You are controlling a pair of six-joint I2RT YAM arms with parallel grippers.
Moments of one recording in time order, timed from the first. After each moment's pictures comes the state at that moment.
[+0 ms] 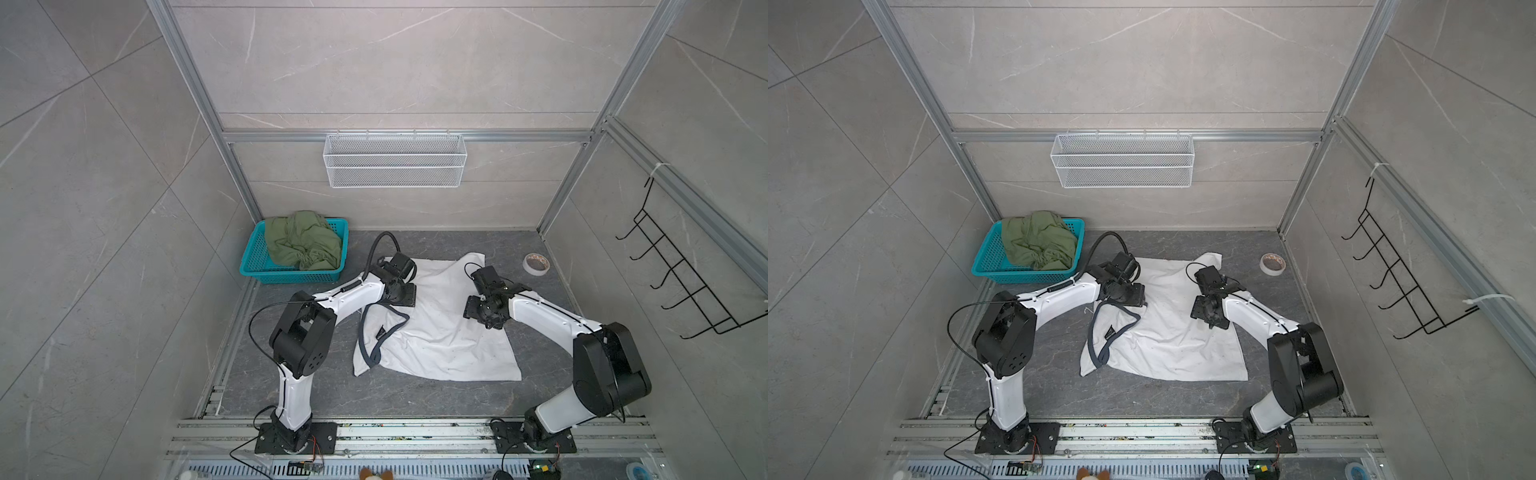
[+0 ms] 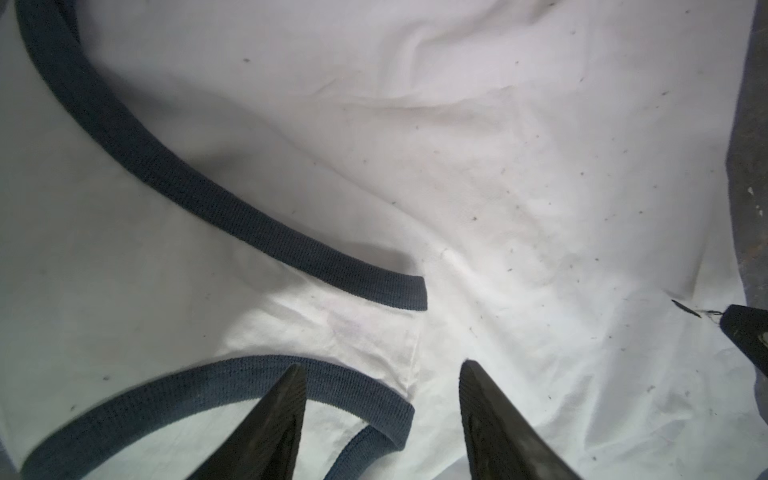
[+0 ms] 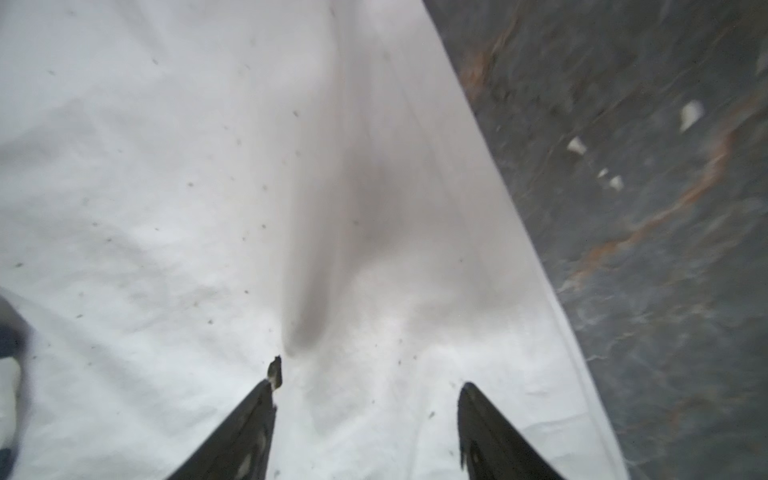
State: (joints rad) left arm -0.69 1.95 1.47 -0.61 0.04 -0.50; right arm 0.30 1.58 0.95 -0.62 0.08 0.67
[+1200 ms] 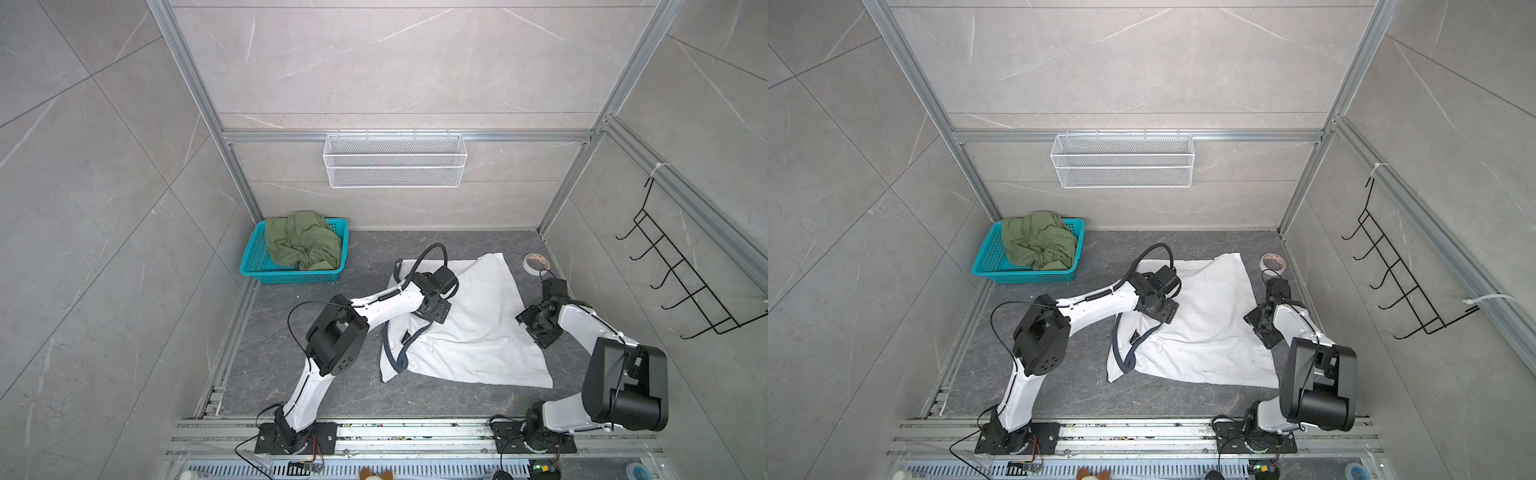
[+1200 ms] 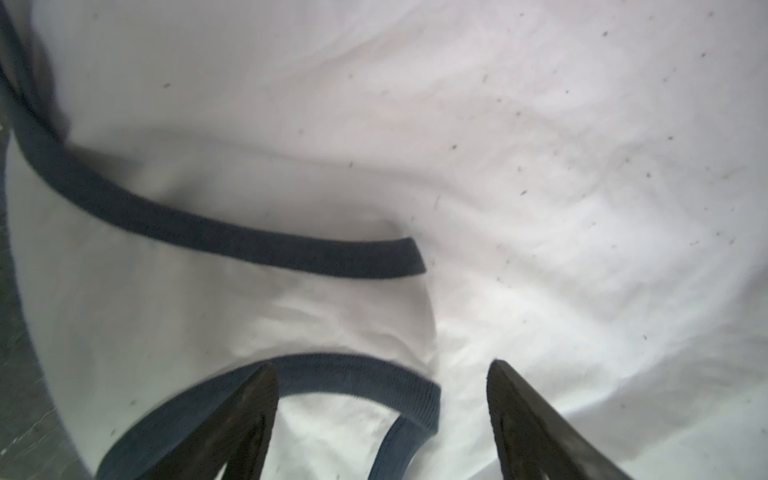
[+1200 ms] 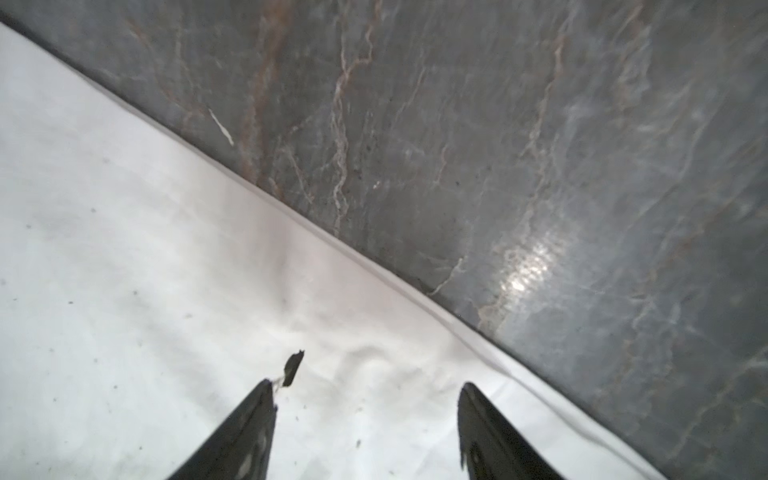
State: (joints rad) left arm -0.93 2.18 1.80 -0.80 -0.17 -0.33; right arm -0.23 1.45 0.82 -0.64 0.02 0.76
